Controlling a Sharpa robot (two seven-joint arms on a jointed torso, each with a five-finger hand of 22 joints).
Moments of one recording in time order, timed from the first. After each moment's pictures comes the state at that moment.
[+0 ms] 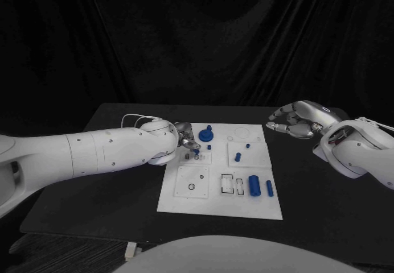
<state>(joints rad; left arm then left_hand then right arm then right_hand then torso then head) 1.20 -0.65 -0.21 1.36 -1.15 -0.18 -0.49 1.02 -0.06 0.49 0.03 0.40 1.10 0.03 0.18 1.05 1.47 -0.04 1.57 1.31 1.47 -0.08 1.57 1.31 0.03 1.47 0.03 1.45 1.31 1.27 -0.92 -0.21 1.48 -1.32 -0.48 0.05 1.26 0.04 -0.02 0.29 0.44 0.82 0.13 0.26 0.13 1.47 0.04 1.57 1.31 1.47 -0.04 1.38 1.23 0.05 1.46 0.07 1.25 1.31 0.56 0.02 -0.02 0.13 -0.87</state>
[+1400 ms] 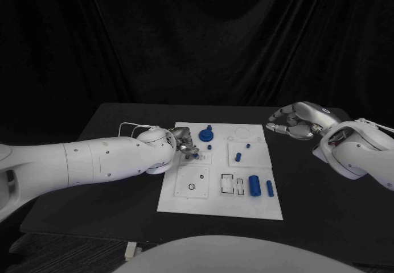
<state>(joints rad) 1.16 -0.68 -0.21 1.41 -1.23 -0.26 -0.48 1.01 -0.06 0.51 0.02 0.39 1.09 0.03 0.17 1.05 1.47 -0.04 1.57 1.31 1.47 -0.08 1.57 1.31 0.03 1.47 0.03 1.45 1.31 1.26 -0.92 -0.21 1.48 -1.32 -0.48 0.05 1.26 0.04 -0.02 0.29 0.44 0.82 0.13 0.26 0.13 1.47 0.04 1.57 1.31 1.47 -0.04 1.38 1.23 0.05 1.46 0.07 1.24 1.31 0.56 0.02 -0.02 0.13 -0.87</state>
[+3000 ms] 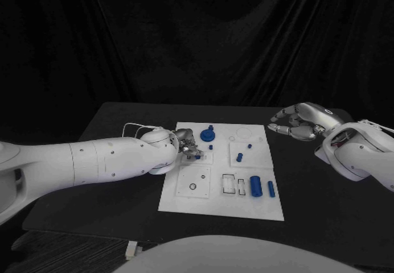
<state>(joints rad) 1.15 -0.67 -0.21 1.39 -1.24 -0.24 -0.47 1.01 -0.05 0.36 0.09 0.17 1.10 0.03 0.14 1.01 1.47 -0.04 1.57 1.31 1.47 -0.08 1.57 1.31 0.03 1.47 0.03 1.44 1.31 1.26 -0.92 -0.21 1.48 -1.32 -0.48 0.05 1.26 0.04 -0.02 0.29 0.44 0.82 0.13 0.25 0.13 1.47 0.04 1.57 1.31 1.47 -0.04 1.38 1.23 0.05 1.46 0.07 1.24 1.31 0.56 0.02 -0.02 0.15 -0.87</state>
